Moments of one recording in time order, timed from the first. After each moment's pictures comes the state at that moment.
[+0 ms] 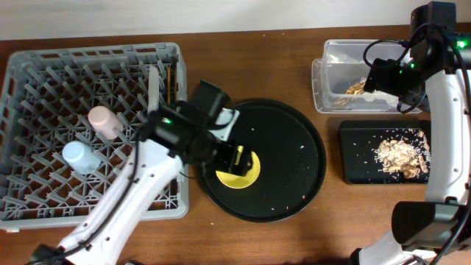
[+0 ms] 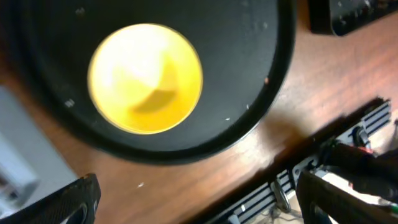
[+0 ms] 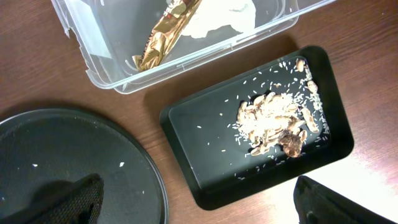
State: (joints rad) left arm -0.57 1.54 1.47 -1.19 0.30 -0.25; right arm -0.15 1.78 2.01 -1.47 0.10 0.28
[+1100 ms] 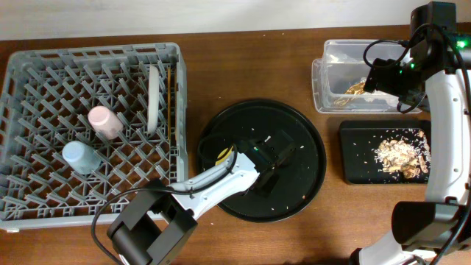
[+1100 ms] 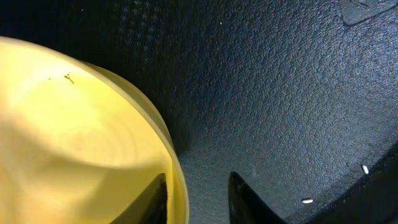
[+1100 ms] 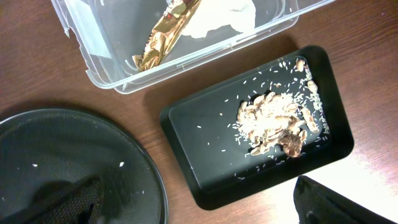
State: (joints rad) left arm -0.88 1.90 1.29 -0.81 -0.04 -0.28; right arm -0.15 1.78 2.01 -1.47 0.10 0.28
